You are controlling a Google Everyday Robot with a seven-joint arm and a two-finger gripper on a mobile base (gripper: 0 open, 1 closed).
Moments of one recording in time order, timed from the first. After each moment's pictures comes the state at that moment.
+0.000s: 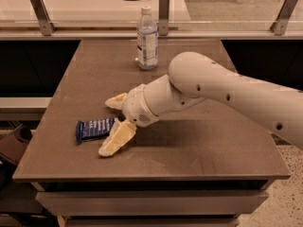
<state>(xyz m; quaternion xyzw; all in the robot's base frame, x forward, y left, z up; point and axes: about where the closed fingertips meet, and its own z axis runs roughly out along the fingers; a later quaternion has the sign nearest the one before) 0.486 0.113 0.809 -0.63 0.62 0.30 0.35</state>
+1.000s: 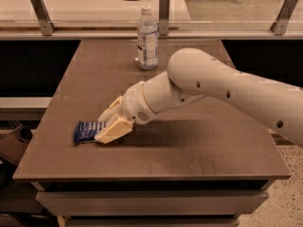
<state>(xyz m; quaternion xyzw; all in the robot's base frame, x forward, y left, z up) 0.486 0.114 0.818 -0.63 0.62 0.30 0.35</state>
